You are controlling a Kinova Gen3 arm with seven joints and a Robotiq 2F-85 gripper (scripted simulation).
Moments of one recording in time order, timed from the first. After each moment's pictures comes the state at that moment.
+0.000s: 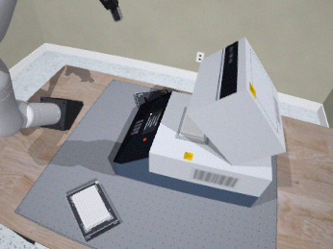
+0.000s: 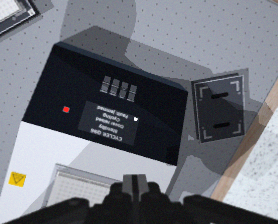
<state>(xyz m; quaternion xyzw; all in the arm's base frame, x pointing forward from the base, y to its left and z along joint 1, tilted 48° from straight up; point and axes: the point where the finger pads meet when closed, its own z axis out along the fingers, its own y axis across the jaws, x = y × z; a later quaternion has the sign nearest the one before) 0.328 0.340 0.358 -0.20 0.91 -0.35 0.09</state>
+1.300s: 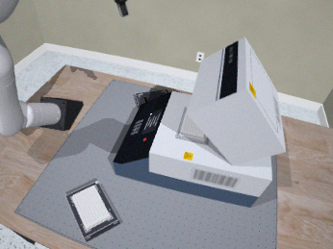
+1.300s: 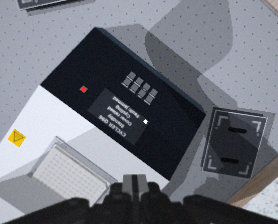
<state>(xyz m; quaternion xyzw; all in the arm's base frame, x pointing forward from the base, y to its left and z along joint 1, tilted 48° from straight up) 0.335 0.362 0.335 -0.34 0.85 -0.41 0.02</state>
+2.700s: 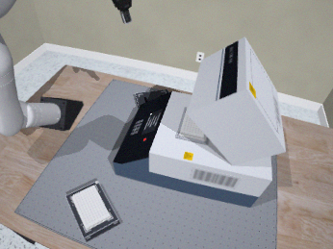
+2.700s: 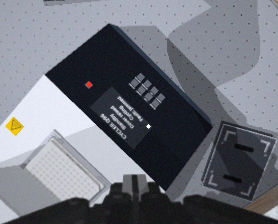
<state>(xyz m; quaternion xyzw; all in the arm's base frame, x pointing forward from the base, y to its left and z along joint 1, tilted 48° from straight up) 0.339 0.353 0.312 -0.38 0.82 -0.43 -0.01</state>
